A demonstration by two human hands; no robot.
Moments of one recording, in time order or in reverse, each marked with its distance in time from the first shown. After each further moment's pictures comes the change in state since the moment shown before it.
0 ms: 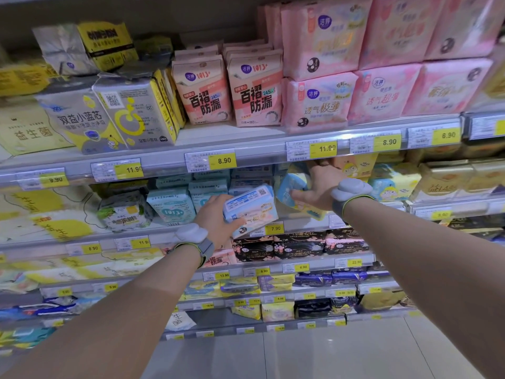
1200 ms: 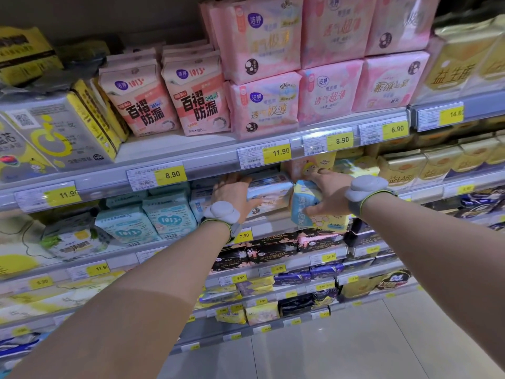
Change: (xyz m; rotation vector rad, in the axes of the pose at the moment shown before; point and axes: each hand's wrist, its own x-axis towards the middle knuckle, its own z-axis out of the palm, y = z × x) left_hand 0.074 0.105 0.051 0.370 -0.059 0.204; right_hand -0.015 0.095 -0.009 -0.093 -0.201 -0.014
